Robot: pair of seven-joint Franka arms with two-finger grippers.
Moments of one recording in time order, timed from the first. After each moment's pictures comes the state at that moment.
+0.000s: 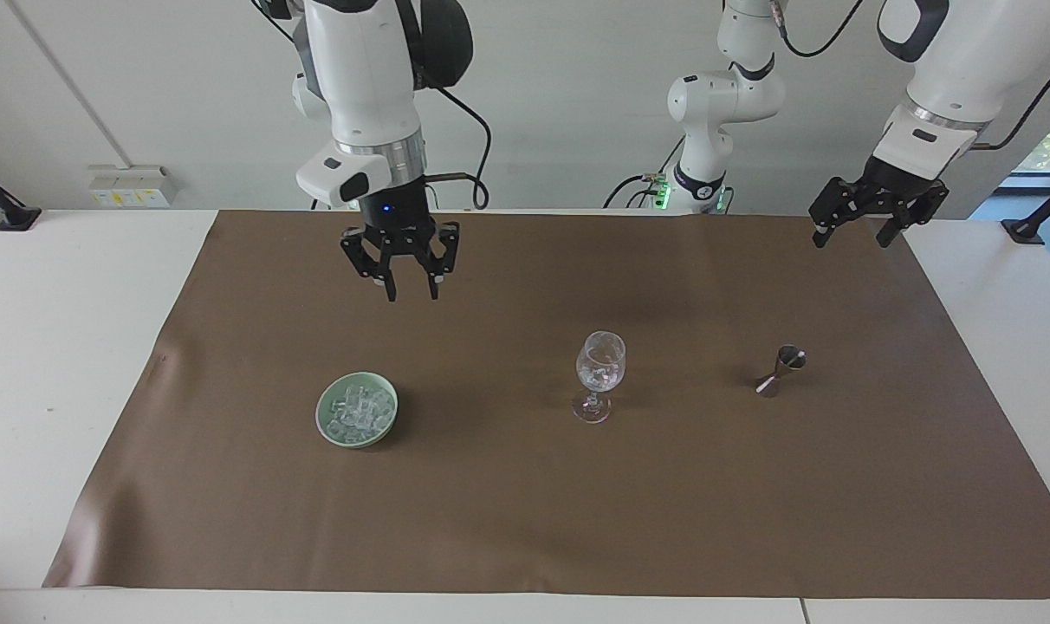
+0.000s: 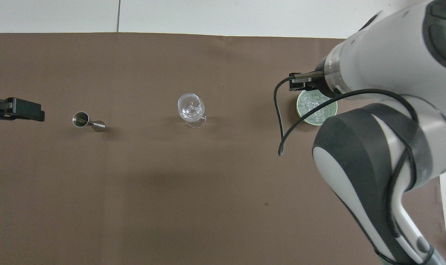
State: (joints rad) left arm 0.04 -0.05 -0.10 -1.61 -0.03 1.62 -0.03; right arm 0.14 0.16 0.17 -1.40 -0.08 1.74 0.28
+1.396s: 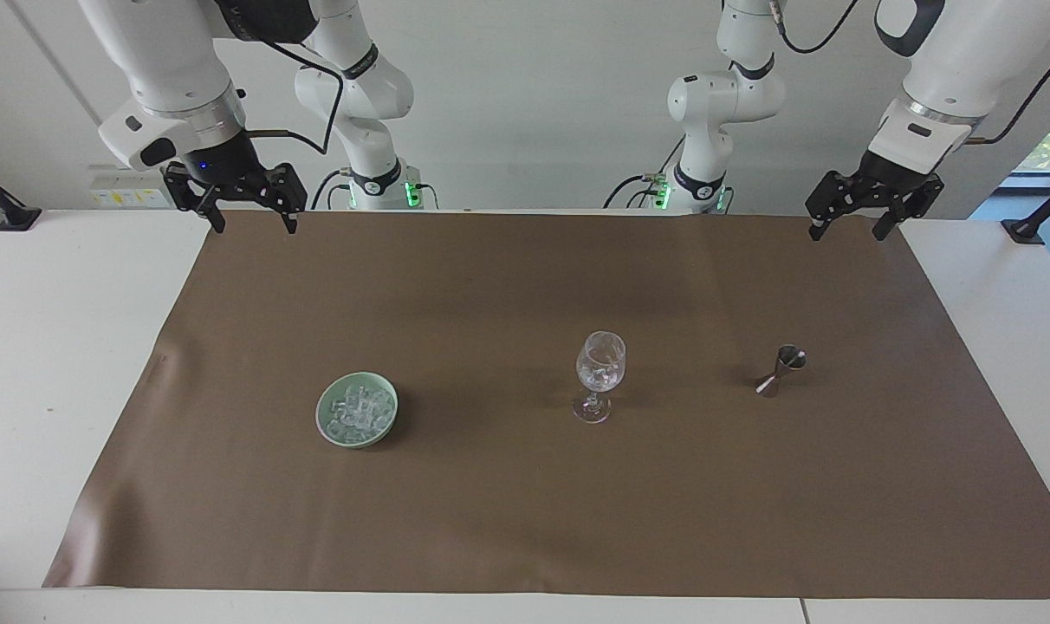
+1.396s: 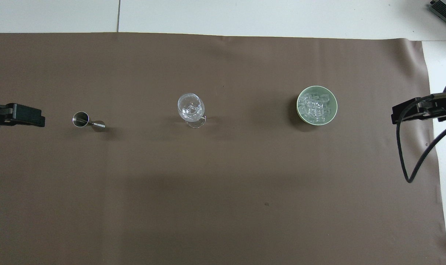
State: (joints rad) left arm 0.04 -0.07 -0.10 -1.63 -0.03 1.60 -0.03; right arm -0.13 0.06 0.17 -1.43 -0.07 1.44 0.00
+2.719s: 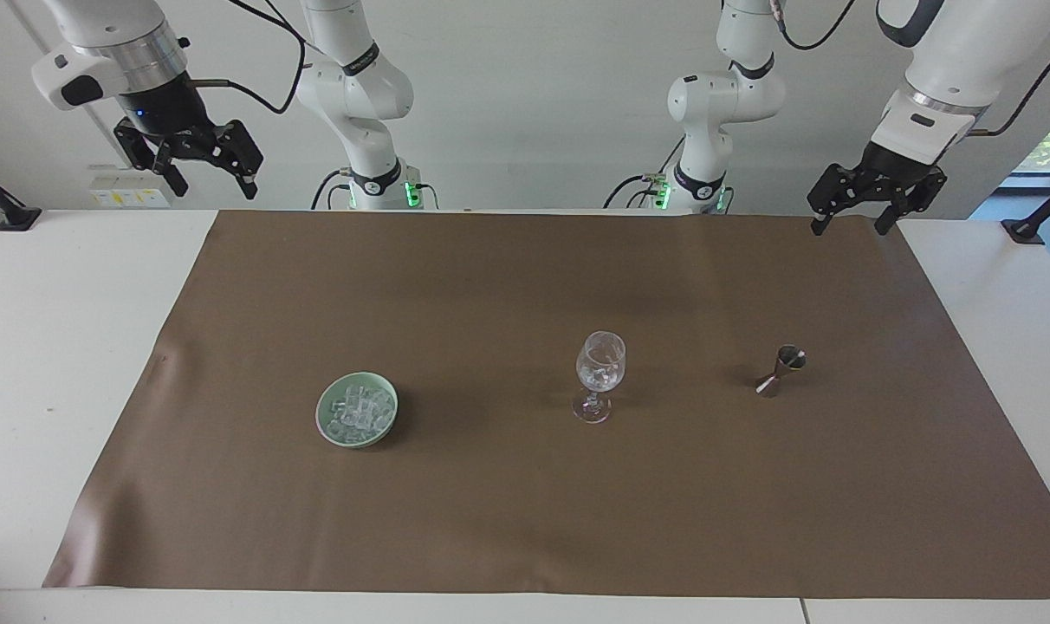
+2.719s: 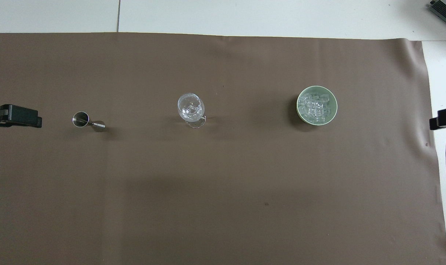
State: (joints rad) left arm 0.04 -0.09 -0.10 -1.63 -0.03 1.59 -0.03; right arm -0.15 -0.02 0.07 -1.43 0.01 1.41 0.00
